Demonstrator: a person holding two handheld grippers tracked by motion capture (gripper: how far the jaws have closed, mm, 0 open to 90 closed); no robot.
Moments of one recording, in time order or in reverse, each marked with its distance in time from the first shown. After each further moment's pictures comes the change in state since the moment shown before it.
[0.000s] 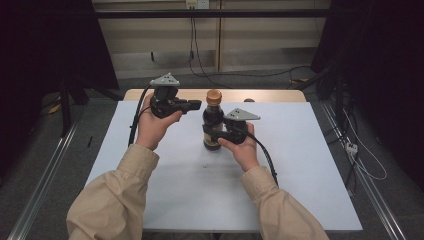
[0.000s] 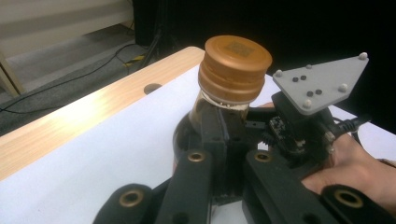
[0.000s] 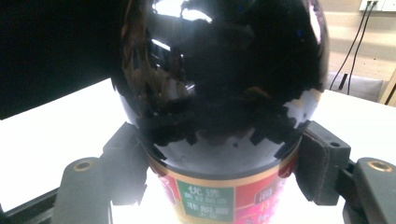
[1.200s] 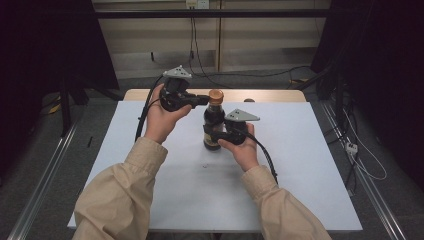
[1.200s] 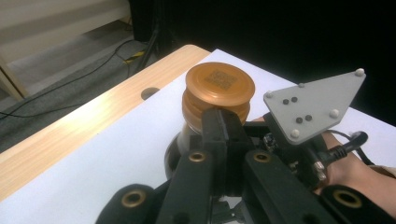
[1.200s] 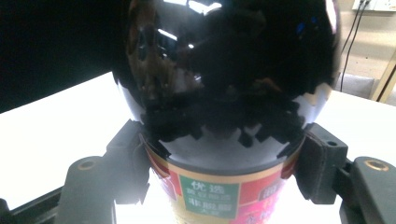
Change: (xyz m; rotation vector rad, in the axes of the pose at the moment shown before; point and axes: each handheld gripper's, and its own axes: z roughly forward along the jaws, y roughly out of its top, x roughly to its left) left arm -0.013 0.025 0.013 0.044 0.014 0.056; right arm 0.001 -0.002 0.000 0.010 -0.029 -0.009
